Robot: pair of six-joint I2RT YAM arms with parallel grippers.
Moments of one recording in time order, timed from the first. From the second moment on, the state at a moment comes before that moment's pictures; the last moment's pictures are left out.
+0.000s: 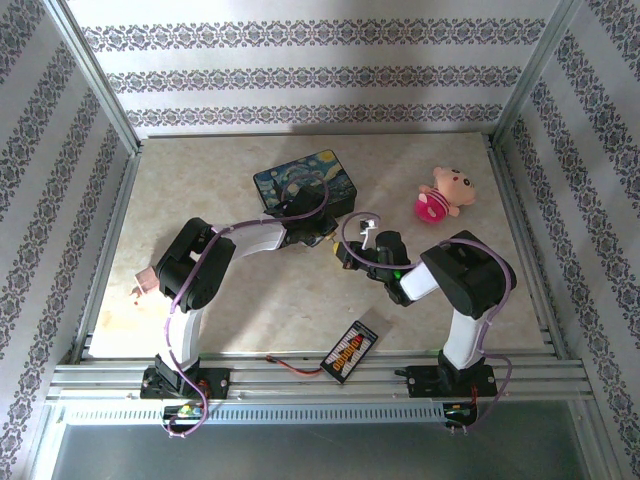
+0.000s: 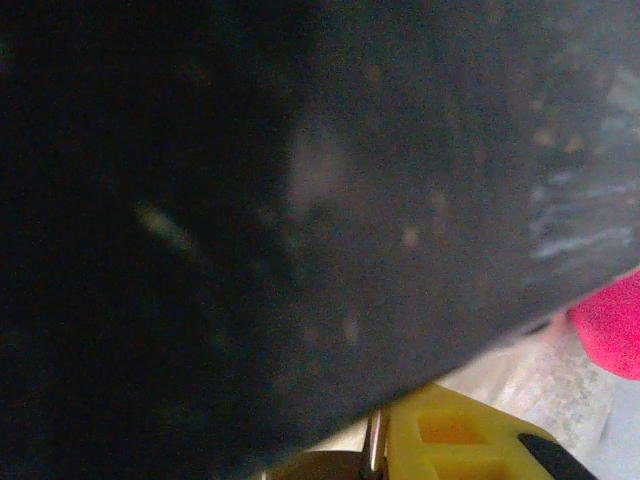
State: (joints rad) left arm -0.61 2.02 1.31 -0.14 0.11 -1.22; right arm 0.48 1.84 0.47 1.00 -0.37 0.69
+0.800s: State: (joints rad) left arm -0.61 2.02 1.31 -0.13 0.12 -1.22; right arm 0.46 1.83 0.40 1.07 -0.37 0.70
